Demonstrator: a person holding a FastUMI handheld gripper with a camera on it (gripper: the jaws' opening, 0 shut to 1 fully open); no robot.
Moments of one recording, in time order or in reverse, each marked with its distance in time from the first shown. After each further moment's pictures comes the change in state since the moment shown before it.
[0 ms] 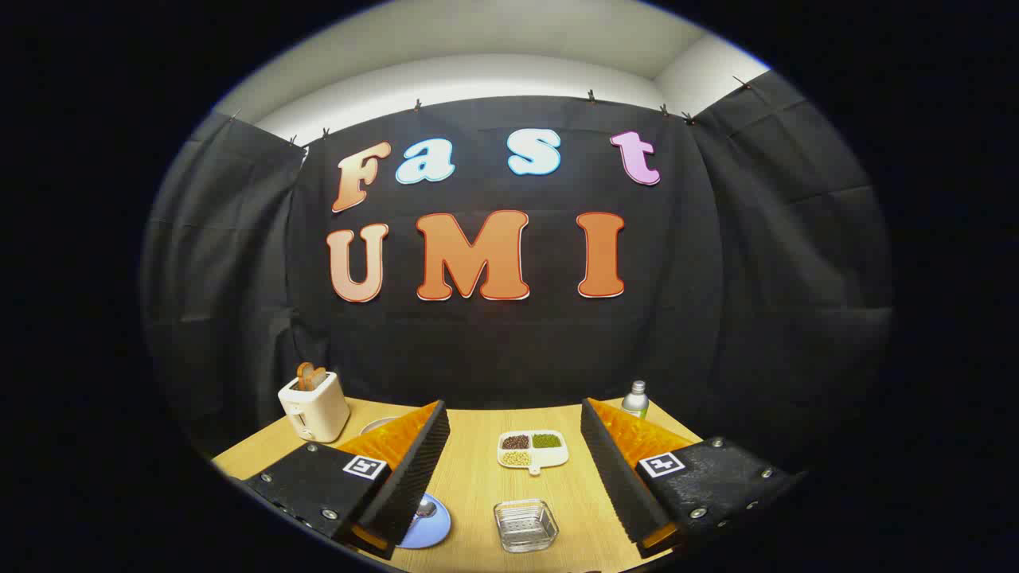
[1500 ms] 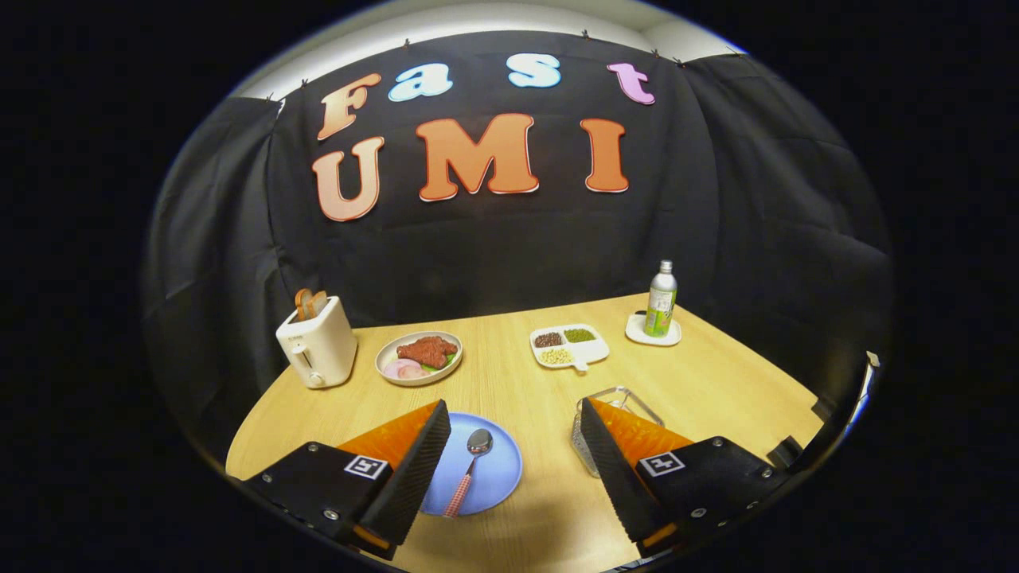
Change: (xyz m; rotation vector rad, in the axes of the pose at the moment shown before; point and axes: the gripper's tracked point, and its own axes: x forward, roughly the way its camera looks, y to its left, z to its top) arm -0.020 0.118 -0.164 0.049 0.325 -0.069
